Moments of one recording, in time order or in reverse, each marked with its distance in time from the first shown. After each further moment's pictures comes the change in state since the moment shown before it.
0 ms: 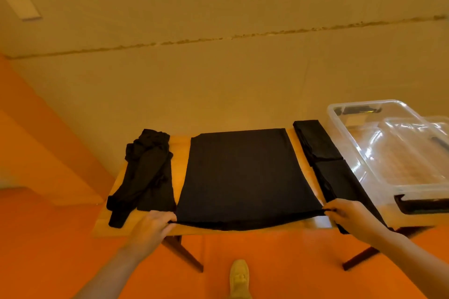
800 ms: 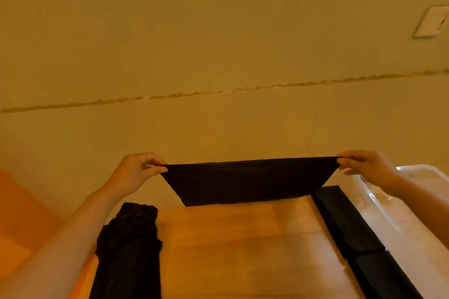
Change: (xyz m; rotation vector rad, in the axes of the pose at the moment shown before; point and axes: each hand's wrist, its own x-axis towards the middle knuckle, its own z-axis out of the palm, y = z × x) left_hand 0.323 -0.072 -0.191 -0.504 0.117 -0.224; right_hand 0.241 -0.101 -0.200 0.512 0.308 0.116
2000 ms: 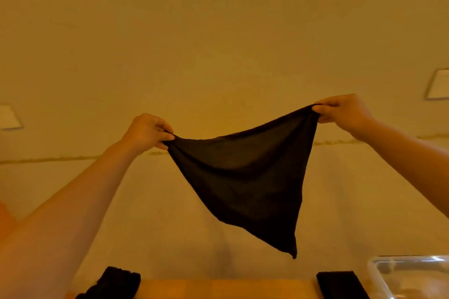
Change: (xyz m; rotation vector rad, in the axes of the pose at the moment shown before) left_hand 0.132 0.192 -0.050 0.003 0.265 0.010; right_hand 0.145 -0.200 -0.083 0.151 0.156 -0.384
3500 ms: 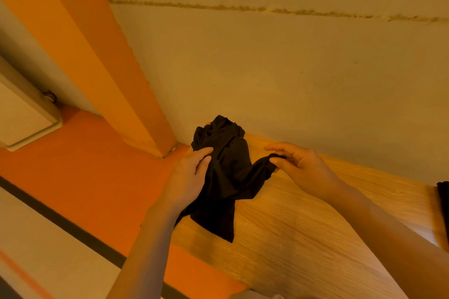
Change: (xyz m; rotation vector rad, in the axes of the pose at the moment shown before) left_hand -0.353 -0.253 -0.006 0.095 0.016 -0.358; right_hand -0.344 0.043 0.330 0.068 -0.936 -0.107
